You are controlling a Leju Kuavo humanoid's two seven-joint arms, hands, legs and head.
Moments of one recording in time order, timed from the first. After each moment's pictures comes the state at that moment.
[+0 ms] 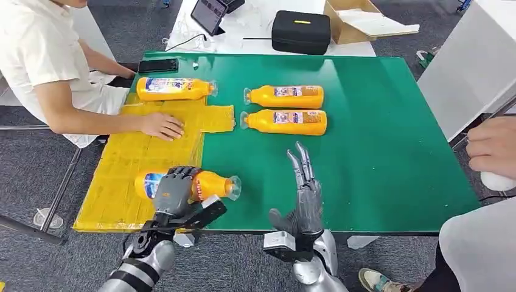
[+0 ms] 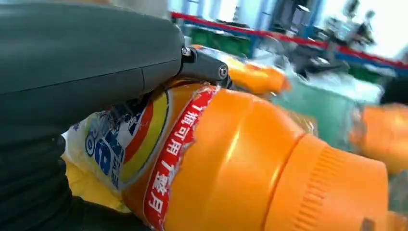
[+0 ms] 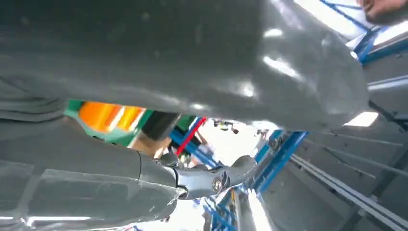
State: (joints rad) left arm -0.33 -0.10 -0.46 -0.77 -1.03 0.38 -0.36; right arm -0.07 0.13 0.45 -1.32 0.51 -0.70 -0.70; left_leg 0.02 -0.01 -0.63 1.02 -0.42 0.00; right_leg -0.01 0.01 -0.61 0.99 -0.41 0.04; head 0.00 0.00
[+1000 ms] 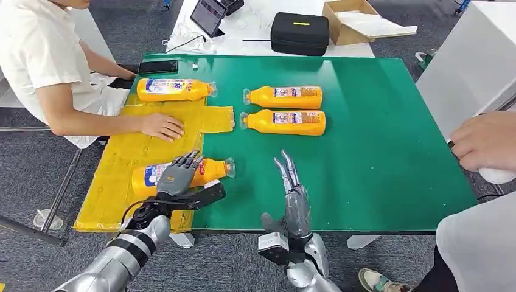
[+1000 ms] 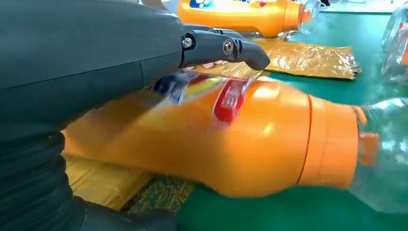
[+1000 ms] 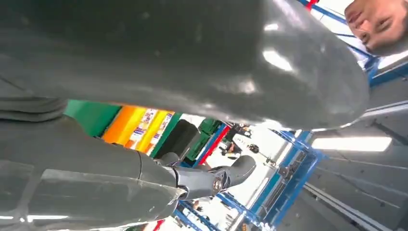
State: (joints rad) left arm -0.52 -0.06 -0.52 -0.54 -1.01 0.13 -0.24; right arm -0.09 0.11 0.54 -1.22 0.39 -0.70 -0.70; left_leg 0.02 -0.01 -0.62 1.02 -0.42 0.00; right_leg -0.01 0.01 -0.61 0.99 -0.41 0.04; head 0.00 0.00
